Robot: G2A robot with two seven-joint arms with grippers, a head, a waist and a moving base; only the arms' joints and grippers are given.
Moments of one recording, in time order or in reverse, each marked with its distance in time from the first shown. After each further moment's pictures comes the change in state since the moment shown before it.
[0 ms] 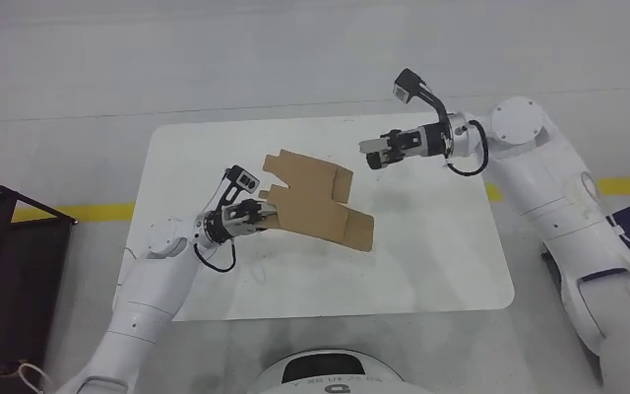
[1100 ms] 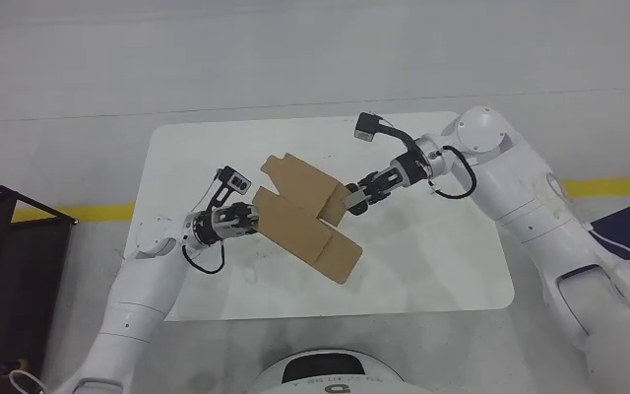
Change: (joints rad) left arm 0.000 0.012 -0.057 0.014 0.032 0.028 -0.102; right arm 0.046 -0.077 -0.149 0.014 0.079 -0.045 0.290
